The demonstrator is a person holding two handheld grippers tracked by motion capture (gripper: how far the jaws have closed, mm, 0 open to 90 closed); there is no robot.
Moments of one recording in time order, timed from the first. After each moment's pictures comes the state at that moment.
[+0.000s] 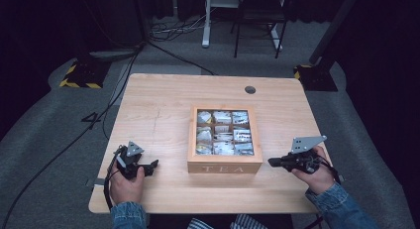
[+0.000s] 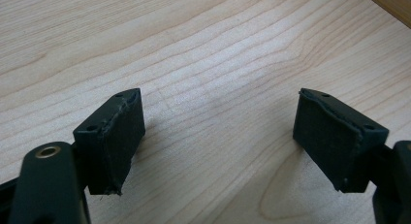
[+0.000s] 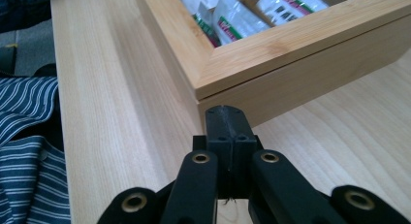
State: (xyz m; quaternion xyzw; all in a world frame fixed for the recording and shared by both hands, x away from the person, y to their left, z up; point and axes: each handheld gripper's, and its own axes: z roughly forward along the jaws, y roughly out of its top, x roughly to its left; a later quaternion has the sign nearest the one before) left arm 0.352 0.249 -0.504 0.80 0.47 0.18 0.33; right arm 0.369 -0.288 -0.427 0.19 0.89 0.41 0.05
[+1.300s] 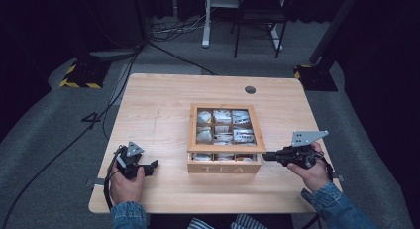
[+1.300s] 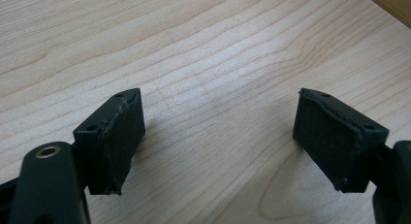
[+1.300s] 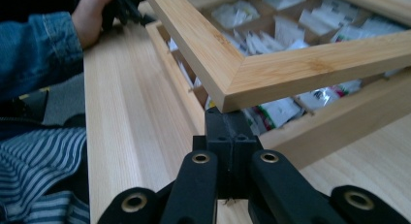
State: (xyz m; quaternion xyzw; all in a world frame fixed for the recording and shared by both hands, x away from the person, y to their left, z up) left arm 0.352 0.249 -0.504 0.80 0.47 0.18 0.33; right arm 0.374 -0.275 -0.413 0.20 0.85 0.49 0.03
